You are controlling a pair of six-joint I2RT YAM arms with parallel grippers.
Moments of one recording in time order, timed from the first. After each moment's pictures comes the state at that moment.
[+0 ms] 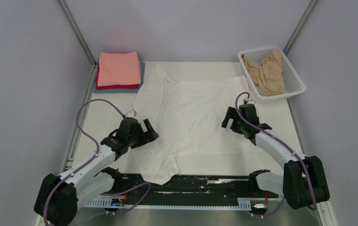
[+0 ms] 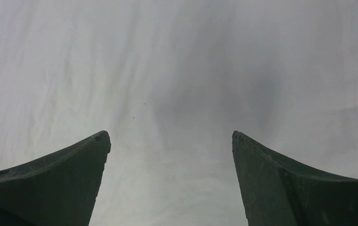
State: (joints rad) left arm -0.46 0.93 0.44 -0.27 0.01 -0.77; right arm 0.27 1.18 0.58 -0.21 0.10 0.51
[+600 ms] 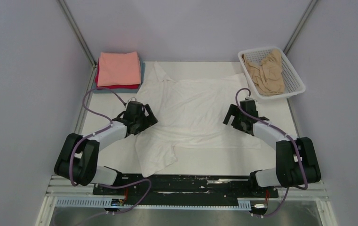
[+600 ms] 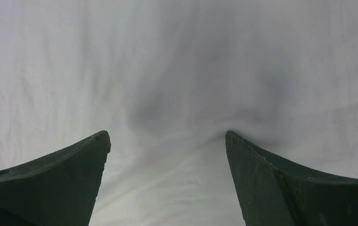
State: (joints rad) left arm -0.35 1.38 0.62 -0.11 -0.06 -0.81; right arm 0.16 1.39 0.65 -0.17 0.07 0.53
